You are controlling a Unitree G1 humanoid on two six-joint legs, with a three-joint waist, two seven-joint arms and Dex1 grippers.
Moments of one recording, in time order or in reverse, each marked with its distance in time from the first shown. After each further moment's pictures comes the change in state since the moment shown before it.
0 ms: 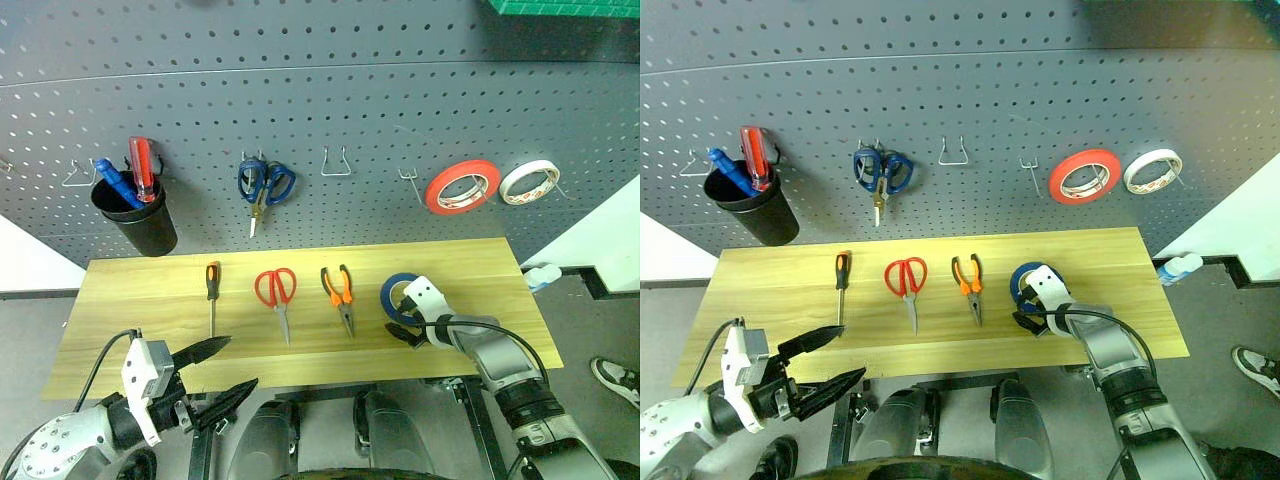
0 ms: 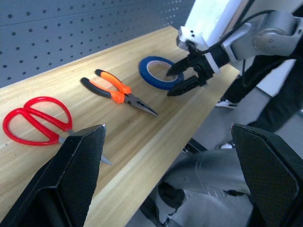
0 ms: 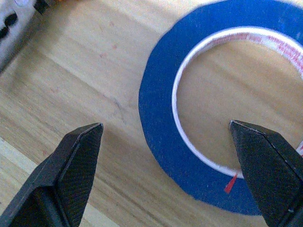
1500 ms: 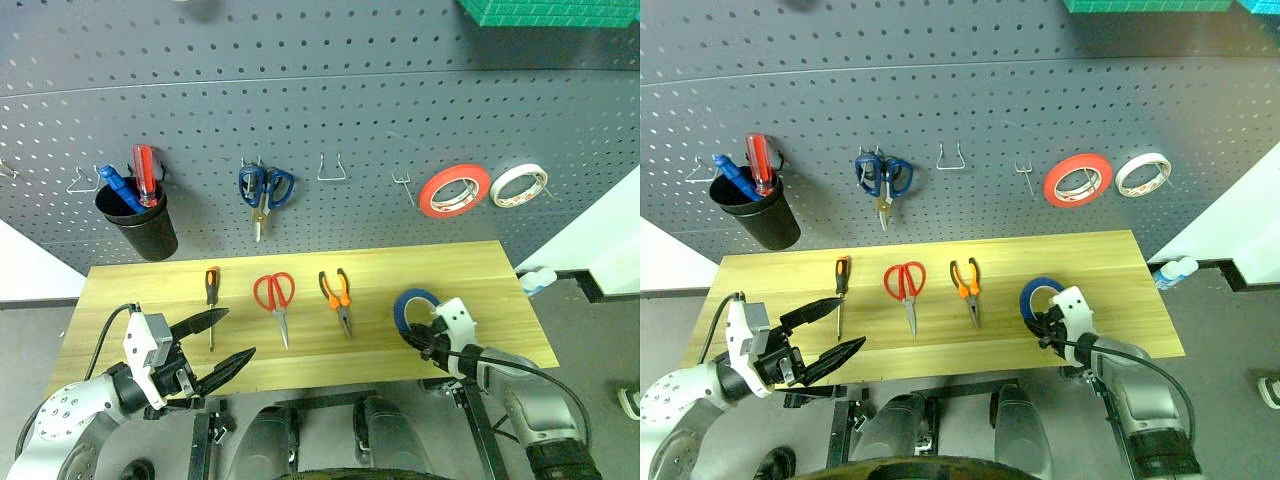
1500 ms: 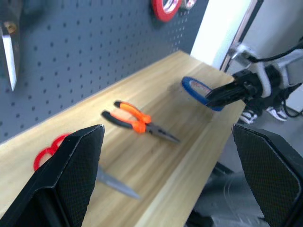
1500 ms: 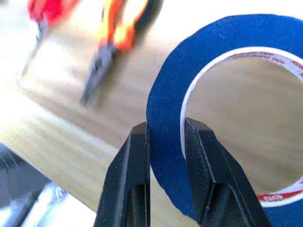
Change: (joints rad) left arm -0.206 -0.031 -0.027 0.136 0.005 -0.032 -0.005; right arm 0.328 0.044 -0.267 -0.269 0.292 -0.135 0.117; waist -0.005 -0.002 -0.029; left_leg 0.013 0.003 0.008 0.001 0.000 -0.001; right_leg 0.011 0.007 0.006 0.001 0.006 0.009
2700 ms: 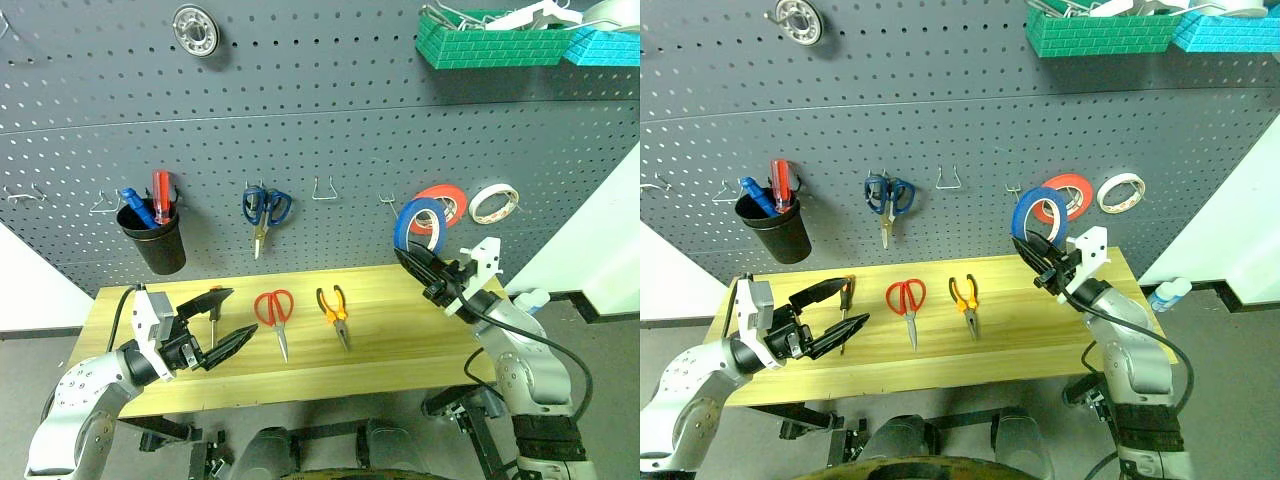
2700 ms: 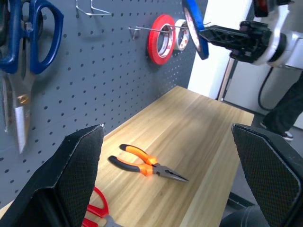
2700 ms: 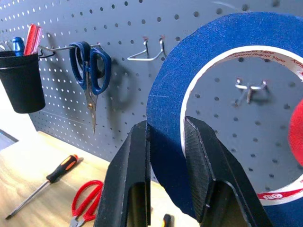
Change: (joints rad) left arm -0.163 -0.036 -0.028 0.137 -0.007 -0.008 -0.038; right arm -0.196 0.078 -0.028 -0.100 0.148 -0.210 -0.025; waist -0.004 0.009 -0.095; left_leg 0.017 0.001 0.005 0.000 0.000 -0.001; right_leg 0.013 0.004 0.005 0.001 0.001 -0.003
